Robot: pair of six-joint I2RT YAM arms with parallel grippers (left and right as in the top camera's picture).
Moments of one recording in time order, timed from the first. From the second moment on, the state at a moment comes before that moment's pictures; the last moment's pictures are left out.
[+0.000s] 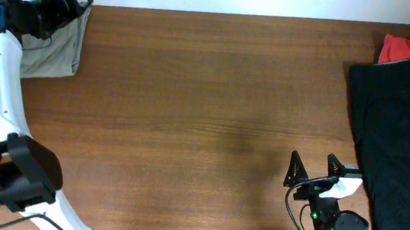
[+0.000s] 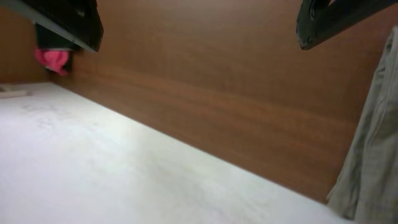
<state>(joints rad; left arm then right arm) 0.30 1.99 2.05 -0.88 0.59 -0.28 0.04 0.01 0.01 -0.07 -0.06 0.29</state>
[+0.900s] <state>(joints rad) -0.12 0.58 0.42 -0.28 0.02 -0.25 0.04 0.01 0.01 -0.07 -0.06 0.29</state>
